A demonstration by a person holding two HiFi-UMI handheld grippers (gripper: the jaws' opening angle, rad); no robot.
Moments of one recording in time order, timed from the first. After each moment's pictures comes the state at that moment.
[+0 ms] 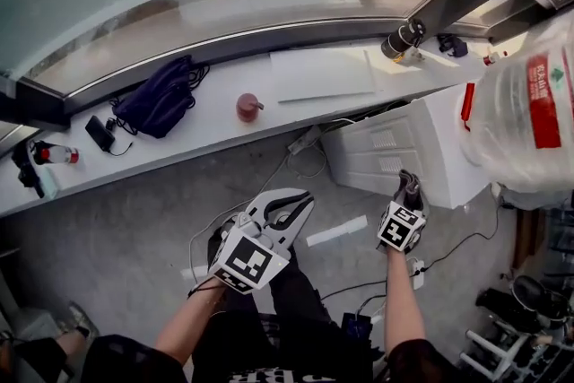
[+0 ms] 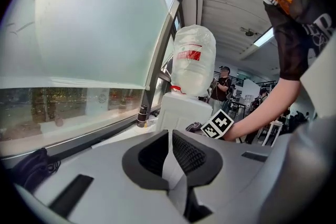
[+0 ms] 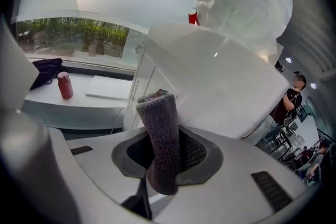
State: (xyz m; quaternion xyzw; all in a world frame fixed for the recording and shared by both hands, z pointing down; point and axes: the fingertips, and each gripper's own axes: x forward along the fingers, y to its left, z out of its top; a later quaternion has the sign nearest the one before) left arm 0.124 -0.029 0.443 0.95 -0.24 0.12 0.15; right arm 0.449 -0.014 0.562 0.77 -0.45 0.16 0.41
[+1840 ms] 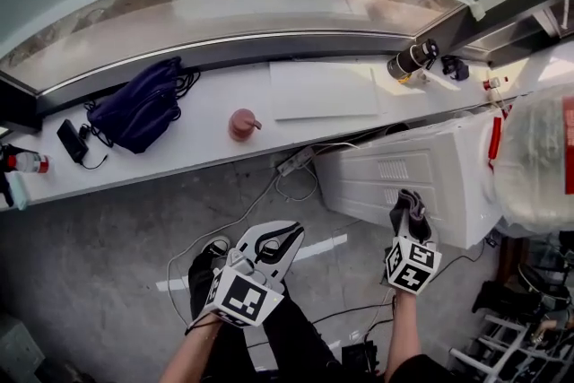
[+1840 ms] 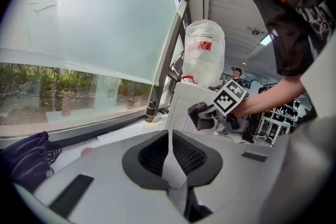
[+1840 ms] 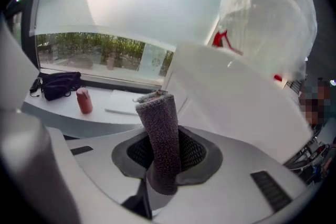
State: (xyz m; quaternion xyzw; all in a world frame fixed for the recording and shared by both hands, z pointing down) left arm 0.106 -0.050 0.541 0.94 -0.28 0.11 0.17; right arm 0.385 -0.069 0.554 0.73 -0.55 0.15 0.39
